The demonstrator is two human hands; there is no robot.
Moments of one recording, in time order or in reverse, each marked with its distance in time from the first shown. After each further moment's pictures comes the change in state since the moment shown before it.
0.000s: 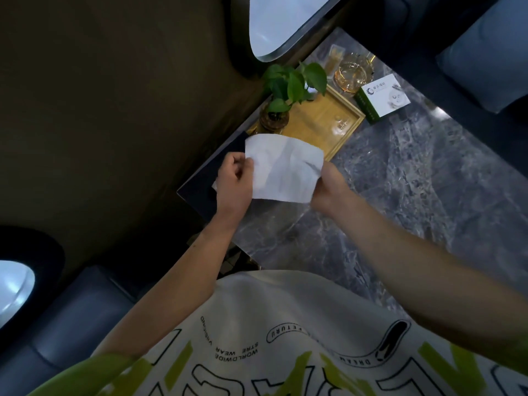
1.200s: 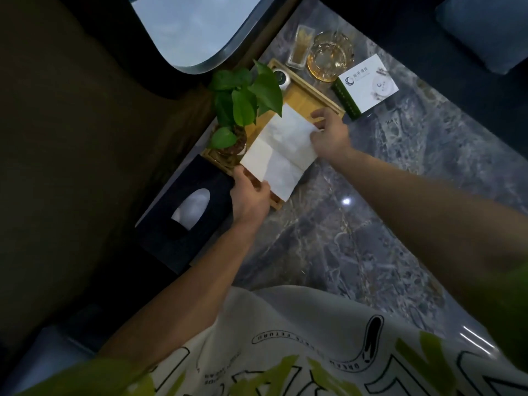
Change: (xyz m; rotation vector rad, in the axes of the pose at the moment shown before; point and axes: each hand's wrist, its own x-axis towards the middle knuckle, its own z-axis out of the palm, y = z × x) left_hand 0.044 0.008 0.118 0.268 -0.122 -0.288; right_hand 0.103 -0.130 -0.054 -1.117 0.448 -0.417
